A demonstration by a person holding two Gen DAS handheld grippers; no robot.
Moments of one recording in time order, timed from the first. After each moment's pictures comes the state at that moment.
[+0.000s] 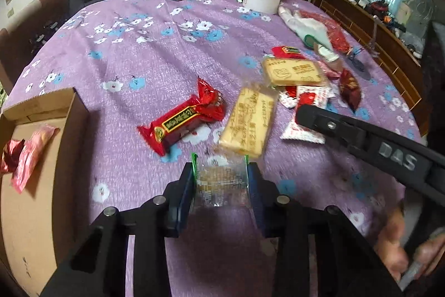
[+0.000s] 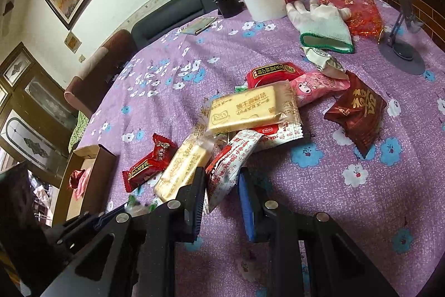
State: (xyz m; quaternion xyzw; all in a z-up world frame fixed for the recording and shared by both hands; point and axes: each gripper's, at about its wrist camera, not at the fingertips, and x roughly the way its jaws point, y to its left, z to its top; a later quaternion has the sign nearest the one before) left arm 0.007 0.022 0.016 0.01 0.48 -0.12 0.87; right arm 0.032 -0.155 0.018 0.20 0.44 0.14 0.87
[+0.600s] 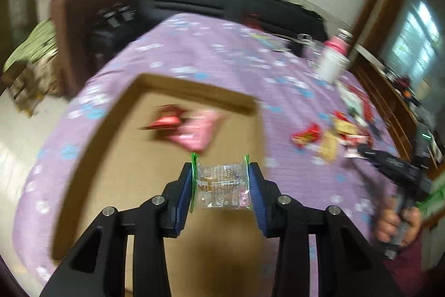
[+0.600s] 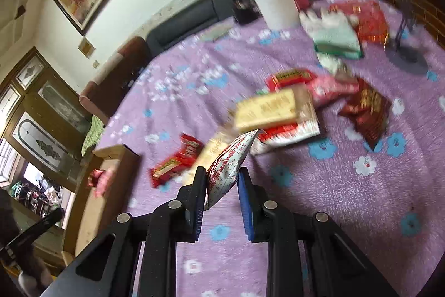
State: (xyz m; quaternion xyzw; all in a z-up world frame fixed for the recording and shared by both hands) left arm -0.079 0.234 0.080 -0.11 0.42 -0.01 0.90; right arm 0.010 -0.148 0.040 0.21 0.40 0.17 0.87
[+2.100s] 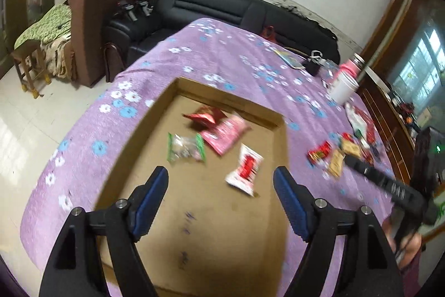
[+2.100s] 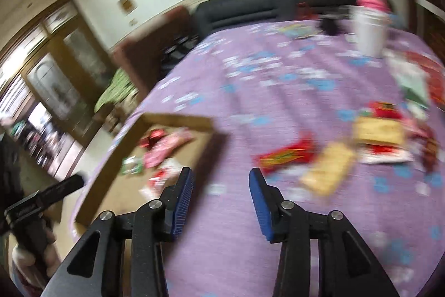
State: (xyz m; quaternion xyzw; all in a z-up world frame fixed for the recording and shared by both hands) left arm -0.098 0.266 0.095 -0.16 0.40 -0.01 0.90; right arm -0.010 -0.044 0.083 0.11 0.41 0.23 0.88
